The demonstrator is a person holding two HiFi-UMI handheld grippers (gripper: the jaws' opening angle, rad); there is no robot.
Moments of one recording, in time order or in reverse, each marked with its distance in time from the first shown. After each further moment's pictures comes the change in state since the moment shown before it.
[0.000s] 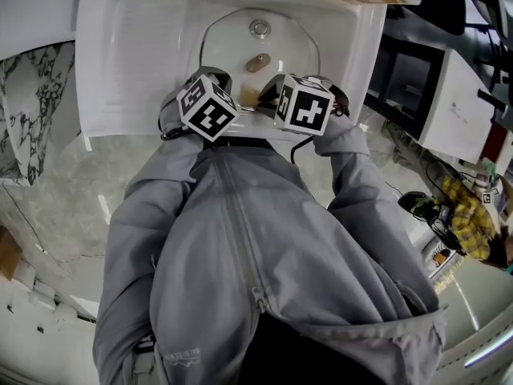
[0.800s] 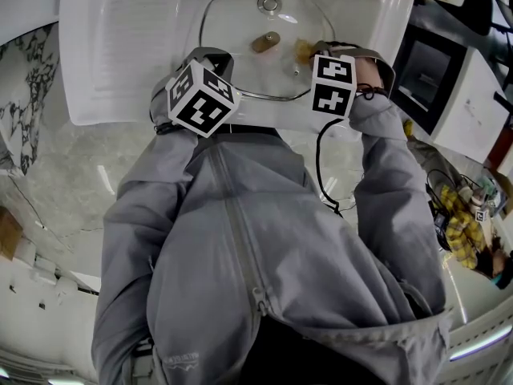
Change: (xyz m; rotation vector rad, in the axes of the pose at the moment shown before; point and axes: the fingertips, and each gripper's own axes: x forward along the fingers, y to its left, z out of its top) left arm -0.001 0.007 -0.008 -0.067 -0.020 -0.015; right arm 0.000 -0.080 -0.107 -0.244 0.457 -0.232
